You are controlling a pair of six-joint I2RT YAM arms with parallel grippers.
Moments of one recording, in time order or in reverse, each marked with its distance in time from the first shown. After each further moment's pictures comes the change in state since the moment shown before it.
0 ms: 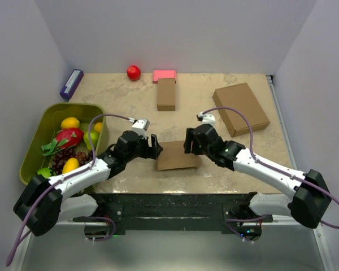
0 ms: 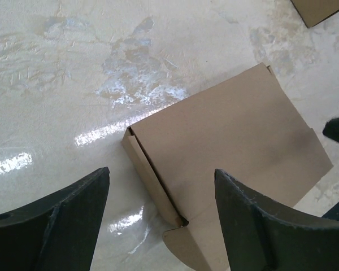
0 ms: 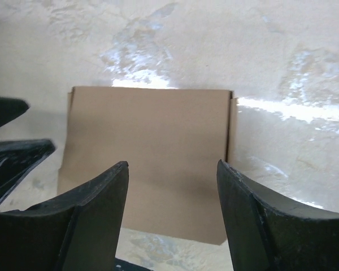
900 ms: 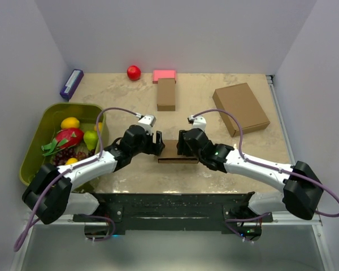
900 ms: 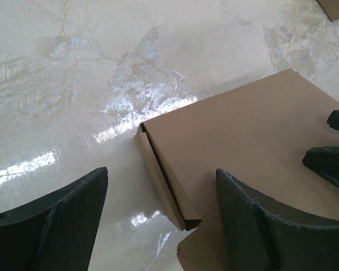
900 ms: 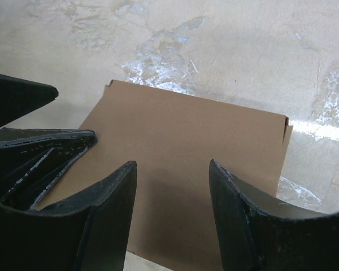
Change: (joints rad) left arm 0.000 0.122 0.108 -0.026 -0.020 0.081; right arm 0.072 0.090 -0.005 0.144 0.060 0.005
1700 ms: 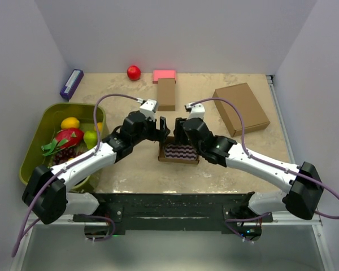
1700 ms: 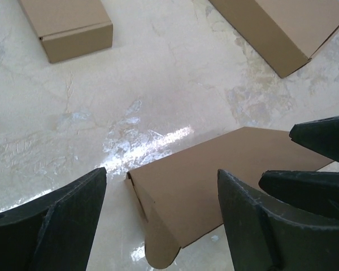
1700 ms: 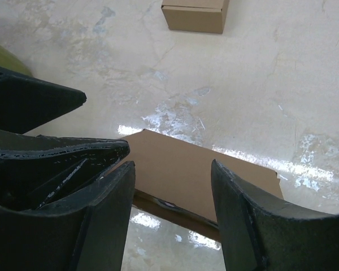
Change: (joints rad) left arm 0.000 0.000 0.209 -0.082 -0.001 0.038; right arm 0.003 0.003 0.178 -0.030 0.079 -0.130
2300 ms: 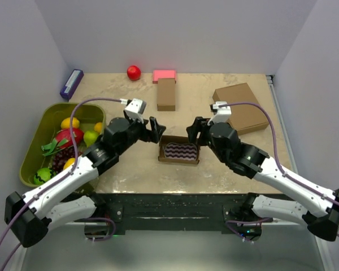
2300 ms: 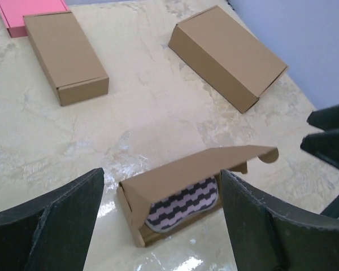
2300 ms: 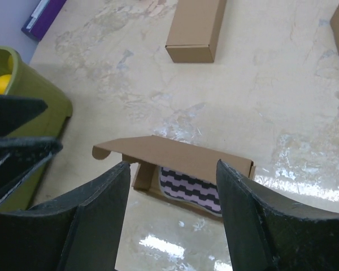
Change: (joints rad) left arm -0.073 -0.307 -0.048 -0.055 -0.067 -0.003; right arm 0.004 -0.332 -0.058 -0.111 0.031 0.027
